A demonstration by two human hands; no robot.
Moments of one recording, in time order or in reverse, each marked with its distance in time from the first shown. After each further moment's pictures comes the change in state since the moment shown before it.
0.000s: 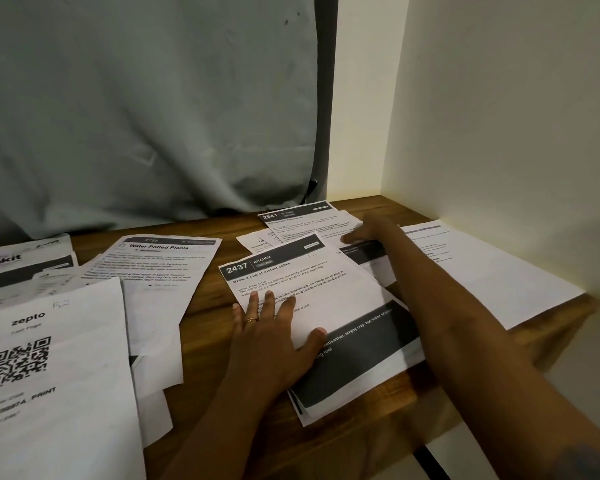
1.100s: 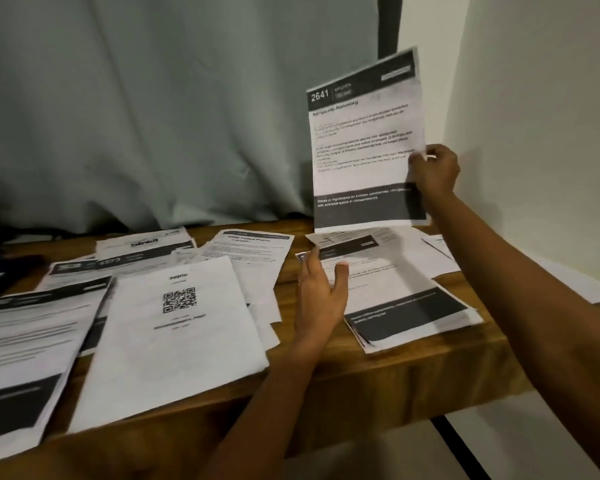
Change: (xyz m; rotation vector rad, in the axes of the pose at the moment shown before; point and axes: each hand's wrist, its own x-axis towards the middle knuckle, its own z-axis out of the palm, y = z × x) left_hand -0.048 -0.008 -0.036 -0.872 0.468 -0.094; right_hand -0.167 -0.077 -0.089 1.053 0.749 -0.294
